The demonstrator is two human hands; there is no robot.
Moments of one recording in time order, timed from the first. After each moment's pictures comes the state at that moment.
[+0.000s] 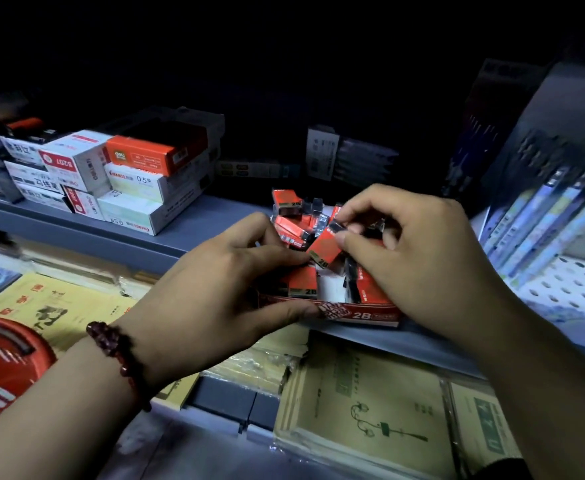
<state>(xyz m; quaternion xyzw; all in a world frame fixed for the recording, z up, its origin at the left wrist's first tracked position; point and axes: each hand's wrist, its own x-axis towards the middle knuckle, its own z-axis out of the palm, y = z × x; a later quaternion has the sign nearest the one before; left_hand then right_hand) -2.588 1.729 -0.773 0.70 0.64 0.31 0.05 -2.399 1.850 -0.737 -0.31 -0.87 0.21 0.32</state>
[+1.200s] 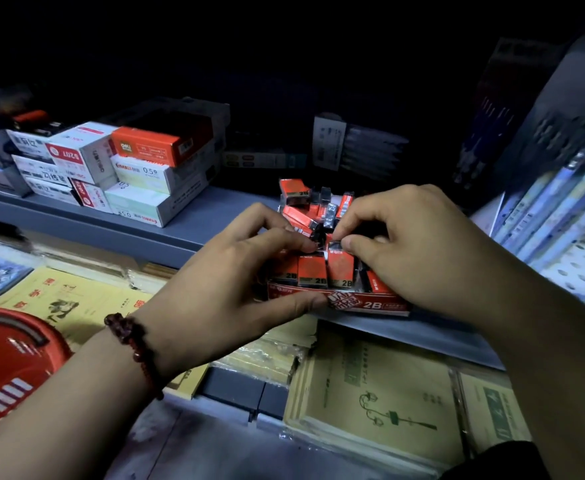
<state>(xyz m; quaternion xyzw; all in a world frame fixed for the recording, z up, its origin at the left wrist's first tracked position) -2.592 1.734 -0.787 0.69 0.62 0.37 0.09 -2.407 1.852 -0.730 -0.31 -0.92 0.17 0.19</state>
